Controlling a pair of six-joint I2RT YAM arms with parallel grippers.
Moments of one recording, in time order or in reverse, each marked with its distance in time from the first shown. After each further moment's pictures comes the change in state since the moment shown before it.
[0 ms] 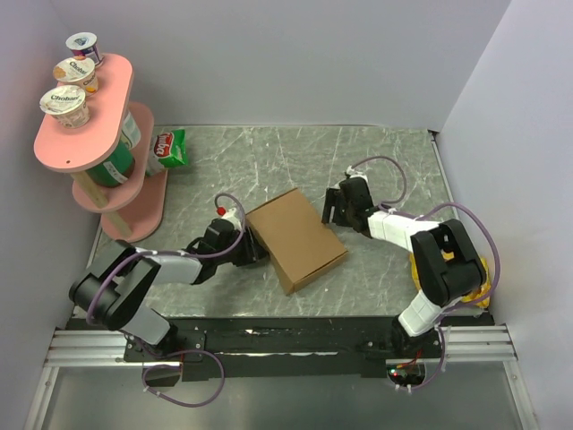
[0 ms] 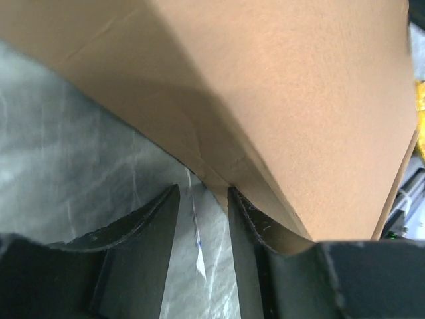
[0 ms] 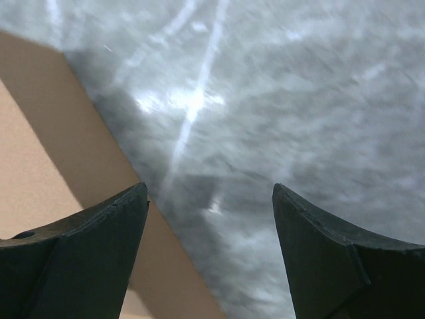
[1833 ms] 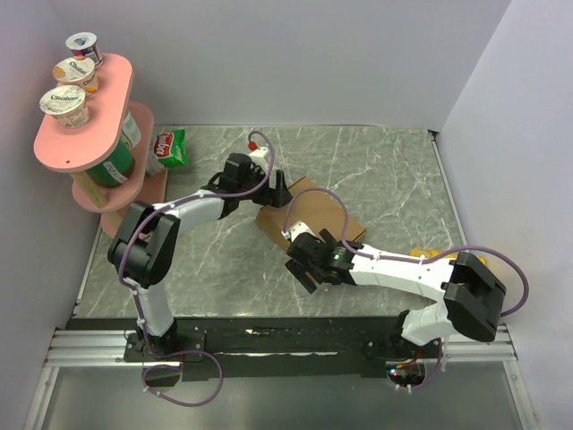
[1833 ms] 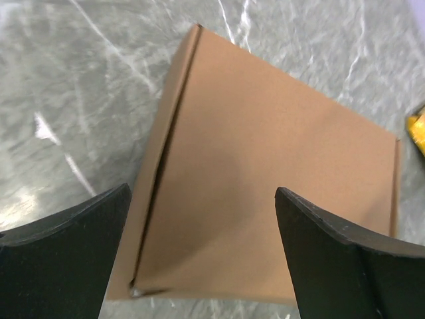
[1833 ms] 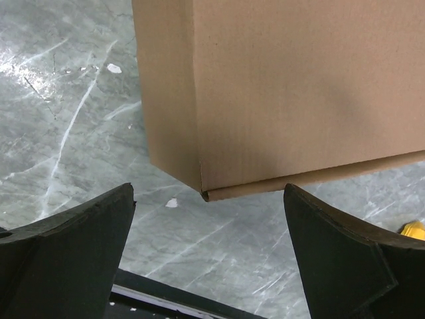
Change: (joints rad) left arm 0.120 0.311 0.708 -0.302 0.145 0.465; right arm 0.644 -0.251 -0.006 -0.579 0.331 -0.254
